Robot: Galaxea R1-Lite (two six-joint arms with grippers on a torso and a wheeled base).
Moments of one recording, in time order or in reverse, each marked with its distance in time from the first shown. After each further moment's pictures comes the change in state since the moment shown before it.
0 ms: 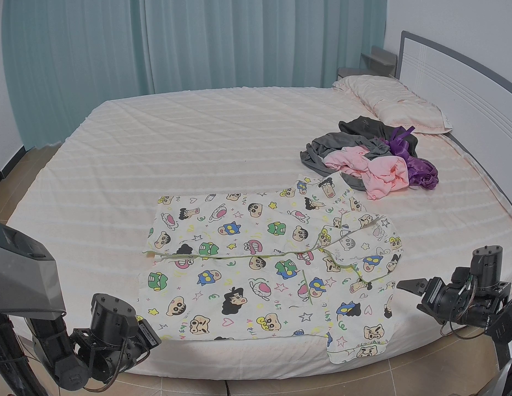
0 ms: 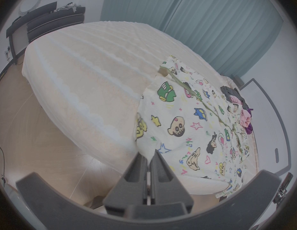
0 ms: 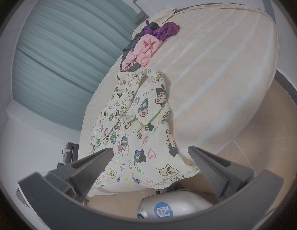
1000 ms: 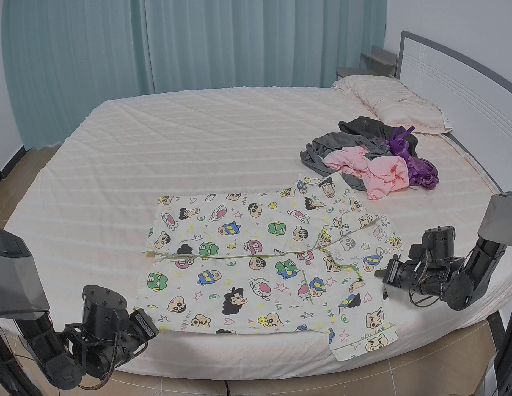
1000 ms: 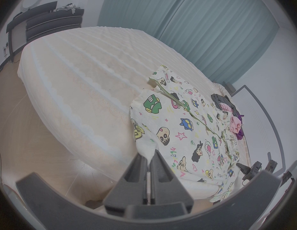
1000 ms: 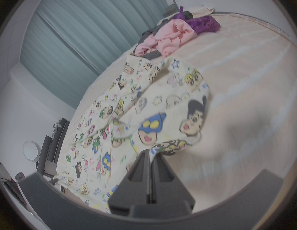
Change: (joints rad) left arm -0.006 -0.092 -0.013 -0.002 0.006 0.013; right arm 0.001 0.414 -0.412 0.016 0.045 -0.290
